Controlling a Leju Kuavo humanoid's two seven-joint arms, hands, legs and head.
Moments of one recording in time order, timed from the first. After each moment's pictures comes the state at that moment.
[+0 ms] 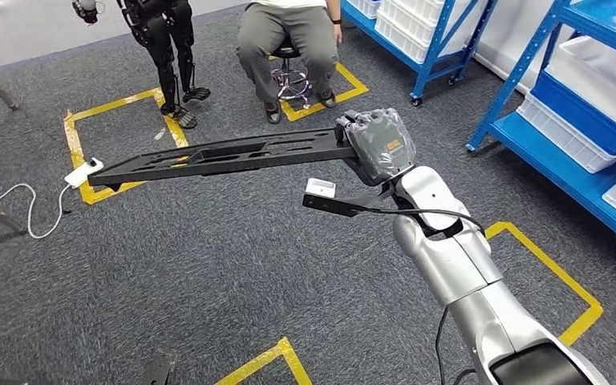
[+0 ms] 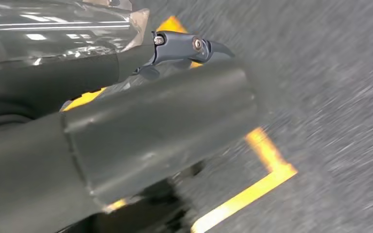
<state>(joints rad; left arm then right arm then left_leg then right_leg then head) -0.08 -0.09 0.17 -0.18 -0.20 0.13 -0.25 -0.80 -0.02 0.58 -1.06 1.19 -0.42 -0.20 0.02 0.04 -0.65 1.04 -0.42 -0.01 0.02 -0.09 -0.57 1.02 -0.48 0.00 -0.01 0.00</state>
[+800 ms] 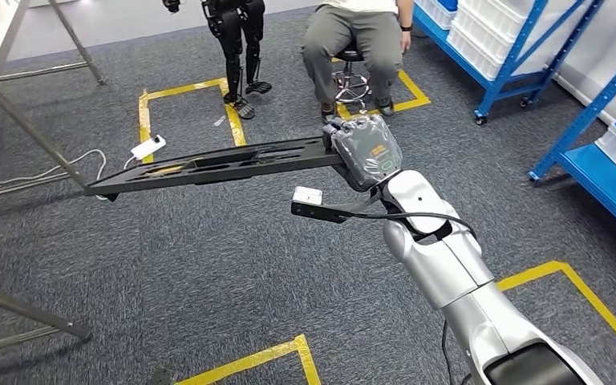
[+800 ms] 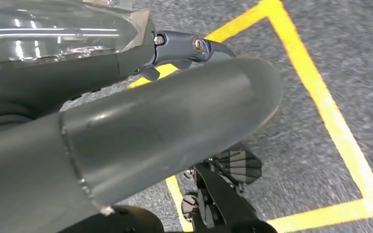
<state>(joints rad) -0.05 -0.06 0.16 -0.18 -0.23 0.10 -0.05 -0.79 -0.01 0.62 -1.07 1.22 -0.38 -0.17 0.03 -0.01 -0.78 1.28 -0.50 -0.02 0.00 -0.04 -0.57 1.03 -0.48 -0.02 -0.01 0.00</state>
